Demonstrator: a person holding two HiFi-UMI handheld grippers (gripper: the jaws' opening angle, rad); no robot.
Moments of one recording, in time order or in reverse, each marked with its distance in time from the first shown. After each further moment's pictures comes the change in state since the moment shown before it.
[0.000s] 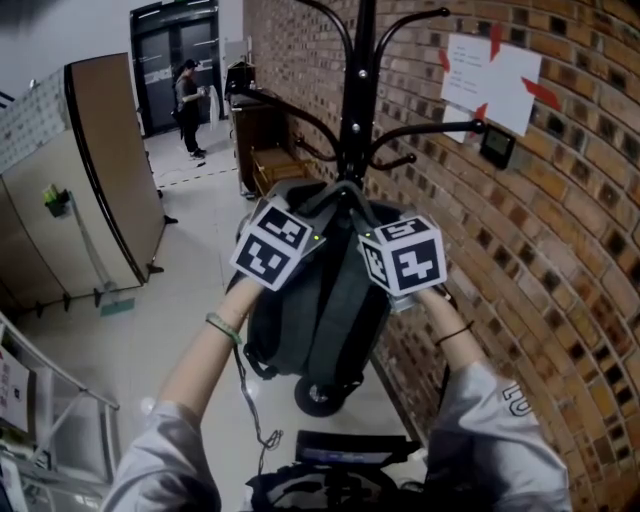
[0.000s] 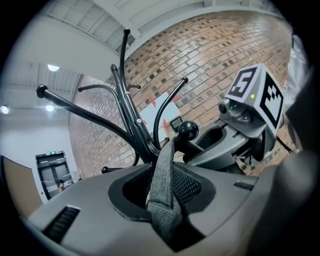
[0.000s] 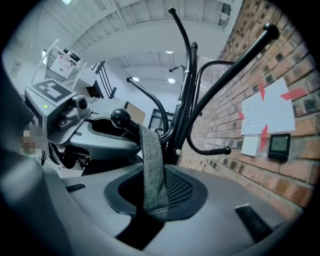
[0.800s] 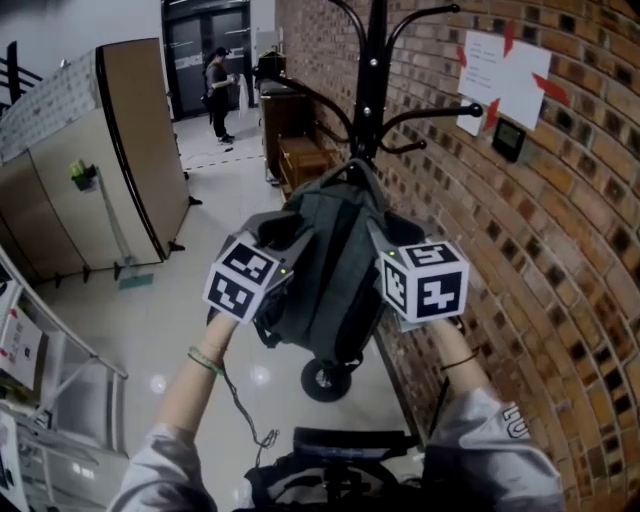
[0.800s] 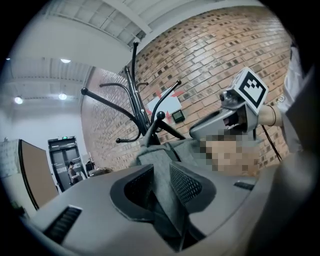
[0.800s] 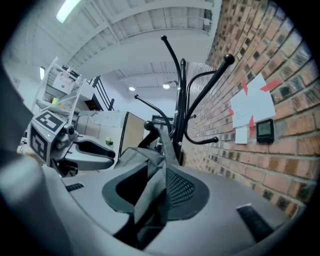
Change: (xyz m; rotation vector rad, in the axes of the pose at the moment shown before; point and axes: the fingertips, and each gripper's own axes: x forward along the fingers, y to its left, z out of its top) left arm -0.092 -0.047 -0.048 -0.111 0.113 0.086; right arm -0.077 0.018 -0.024 0.119 -0.075 0.044
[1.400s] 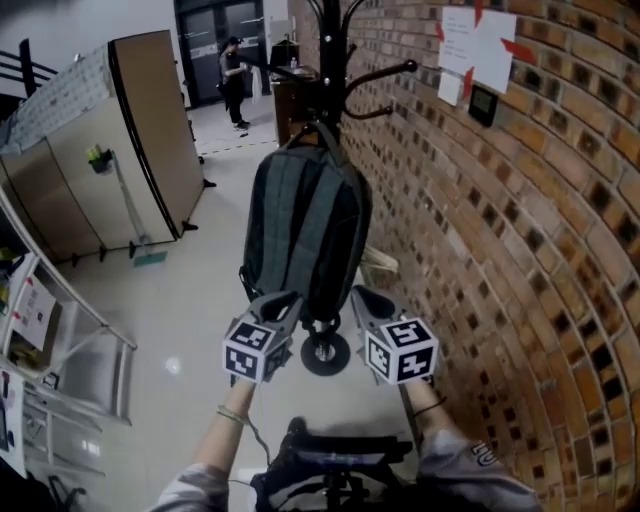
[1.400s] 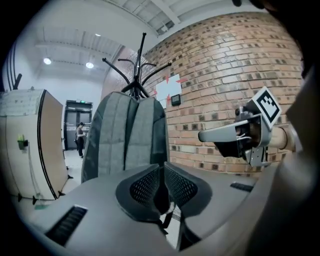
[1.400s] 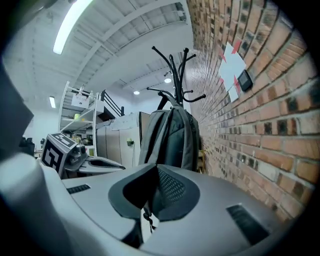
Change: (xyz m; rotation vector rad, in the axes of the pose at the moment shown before) left arm -0.054 -0.194 -0.120 -0.370 0.130 0.078; right arm -0.124 0.033 -0.177 0.184 0.044 0.241
